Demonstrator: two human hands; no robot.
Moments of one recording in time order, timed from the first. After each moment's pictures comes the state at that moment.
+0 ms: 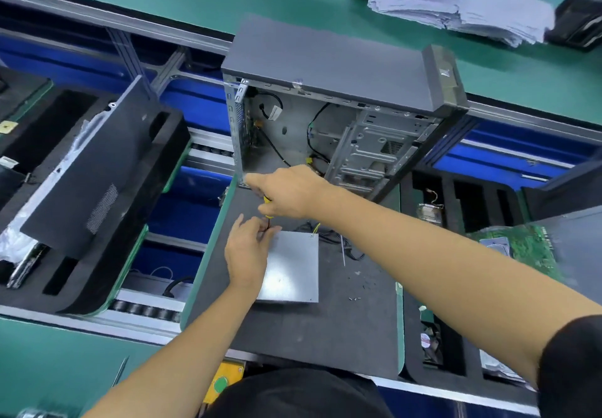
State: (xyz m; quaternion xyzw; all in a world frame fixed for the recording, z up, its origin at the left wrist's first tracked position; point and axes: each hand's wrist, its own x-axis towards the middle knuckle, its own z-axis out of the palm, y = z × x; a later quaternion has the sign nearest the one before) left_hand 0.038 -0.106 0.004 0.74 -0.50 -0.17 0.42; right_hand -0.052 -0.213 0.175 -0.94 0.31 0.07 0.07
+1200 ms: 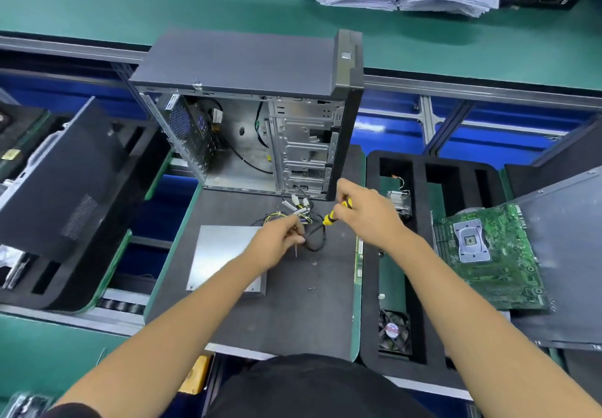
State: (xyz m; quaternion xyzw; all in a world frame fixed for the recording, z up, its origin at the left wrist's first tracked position) left_hand -0.091 -0.143 0.045 0.59 -0.70 -0.36 0.19; right_hand -0.319 -0.183 0.140 -0.78 0.56 -0.12 0.25
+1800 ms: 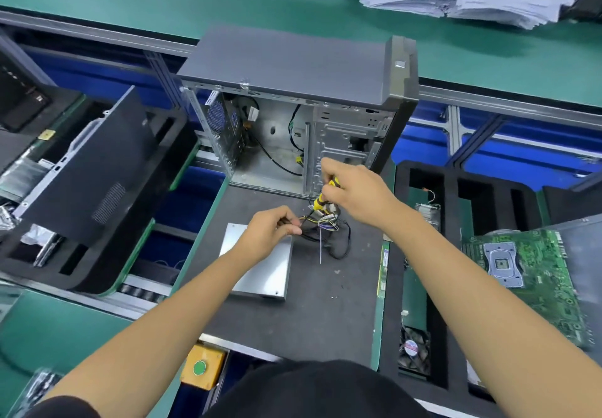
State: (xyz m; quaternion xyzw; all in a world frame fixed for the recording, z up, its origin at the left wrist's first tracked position) left_hand -0.023 -0.146 0.055 0.61 -0.62 -0.40 0.31; right_hand -0.235 -0.222 0.180 -0.85 0.44 -0.10 0.25
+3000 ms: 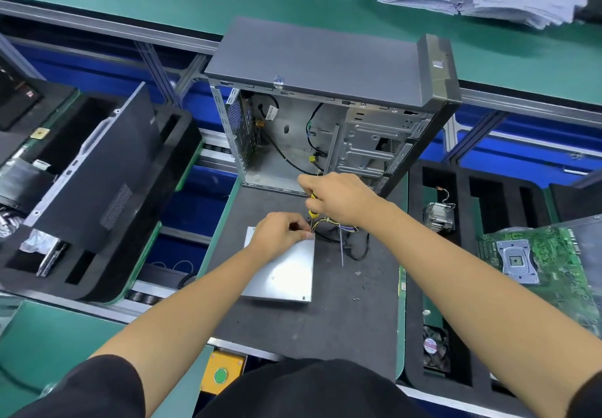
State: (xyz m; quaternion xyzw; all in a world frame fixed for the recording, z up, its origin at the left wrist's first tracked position) left_hand 0.014 -0.162 0.018 0.66 -0.63 -0.36 0.20; right_hand -0.151 -0.228 0.153 -0.92 0.38 0.03 0.14
